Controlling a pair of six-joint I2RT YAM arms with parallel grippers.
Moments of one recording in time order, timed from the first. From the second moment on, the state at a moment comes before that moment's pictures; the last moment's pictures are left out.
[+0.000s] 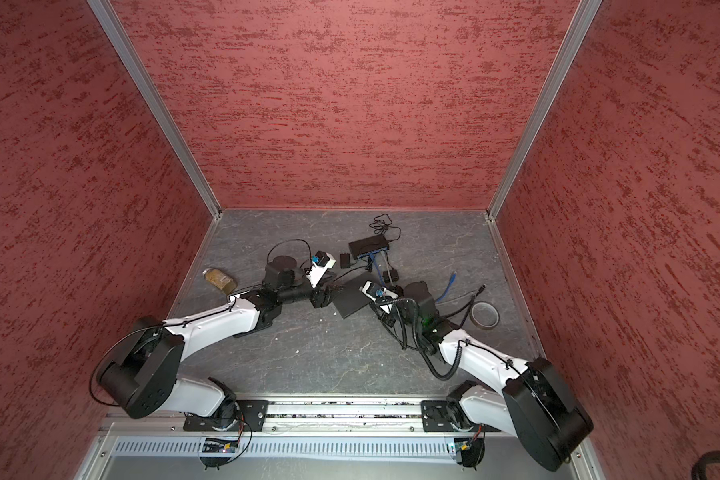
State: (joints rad) left arm -0.53 1.44 0.72 0.29 0.47 0.07; right arm 0.57 1.17 0.46 0.33 -0.28 -0.38
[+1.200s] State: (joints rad) left arm -0.52 1.86 1.02 0.07 0.41 -0.15; right arm 0.74 1.43 0.58 -0.05 -0.12 0.26
